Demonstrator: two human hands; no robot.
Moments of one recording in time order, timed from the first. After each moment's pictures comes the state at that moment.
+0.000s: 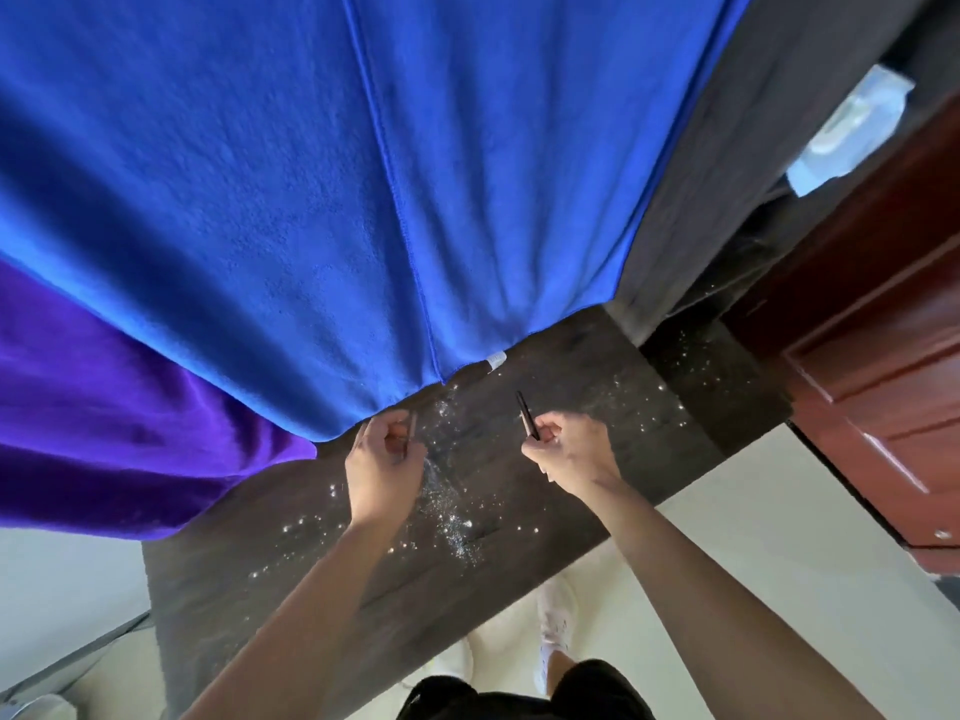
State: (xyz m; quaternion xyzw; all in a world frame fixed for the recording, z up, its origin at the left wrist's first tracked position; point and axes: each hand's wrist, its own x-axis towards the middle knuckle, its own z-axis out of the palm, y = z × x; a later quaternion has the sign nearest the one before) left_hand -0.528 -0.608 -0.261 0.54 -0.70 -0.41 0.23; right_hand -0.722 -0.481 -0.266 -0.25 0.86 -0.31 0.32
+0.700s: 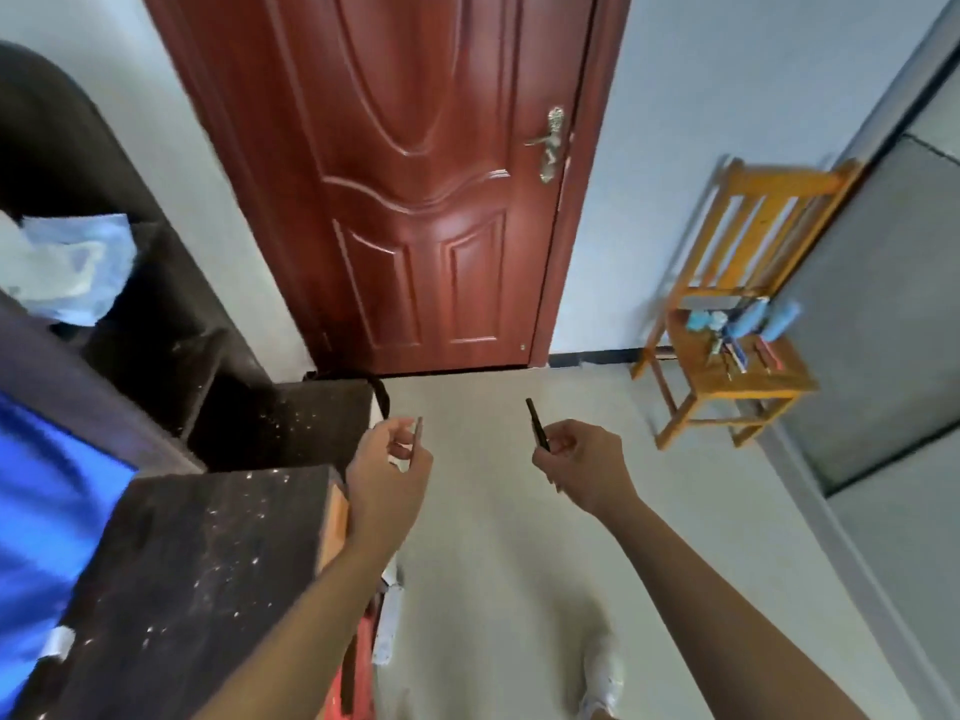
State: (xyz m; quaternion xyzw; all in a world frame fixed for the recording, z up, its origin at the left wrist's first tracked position) left_hand -0.715 -0.270 -0.176 0.02 -0.84 -0.54 0.06; right_hand -0.673 -0.040 -0.170 0.21 0.86 -0.46 -0.02
